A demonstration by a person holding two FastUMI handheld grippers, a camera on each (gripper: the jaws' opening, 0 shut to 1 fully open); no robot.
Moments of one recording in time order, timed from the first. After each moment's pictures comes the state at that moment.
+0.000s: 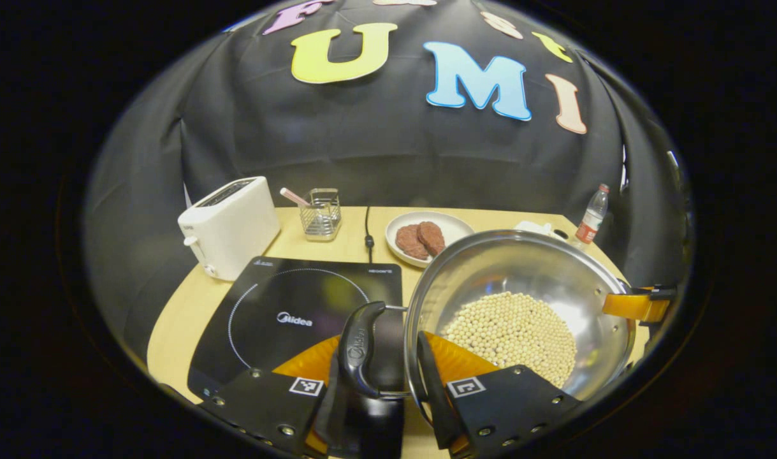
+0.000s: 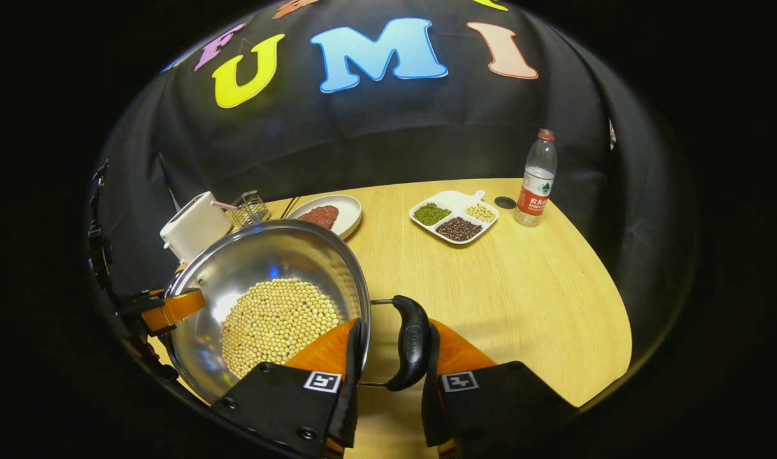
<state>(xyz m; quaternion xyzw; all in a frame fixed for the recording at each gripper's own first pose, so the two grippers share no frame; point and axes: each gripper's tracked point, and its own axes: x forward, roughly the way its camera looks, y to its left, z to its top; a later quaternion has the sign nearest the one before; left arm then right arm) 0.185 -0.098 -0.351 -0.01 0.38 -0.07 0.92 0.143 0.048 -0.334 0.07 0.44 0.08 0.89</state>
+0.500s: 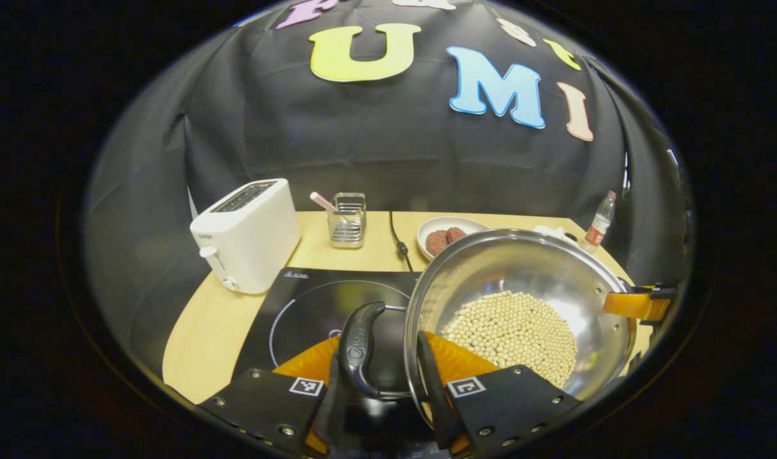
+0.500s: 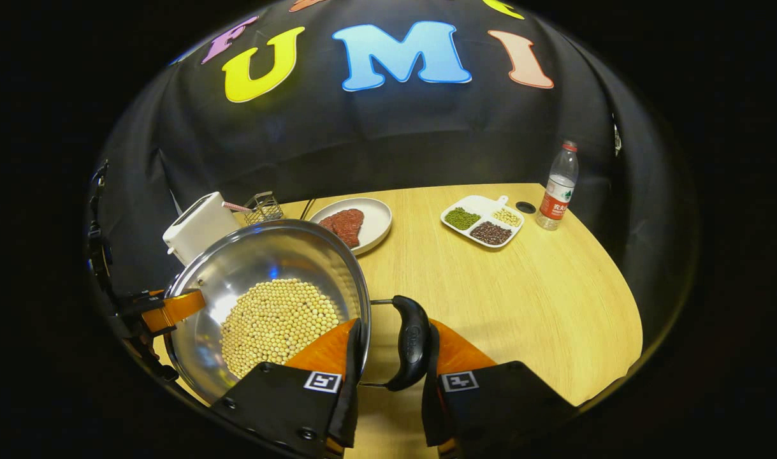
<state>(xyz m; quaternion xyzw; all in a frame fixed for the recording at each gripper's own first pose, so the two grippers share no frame) 0.208 -0.017 -0.356 -0.01 0.38 -0.07 0.92 0.150 0.124 -0.323 0.07 0.43 0.07 0.90</state>
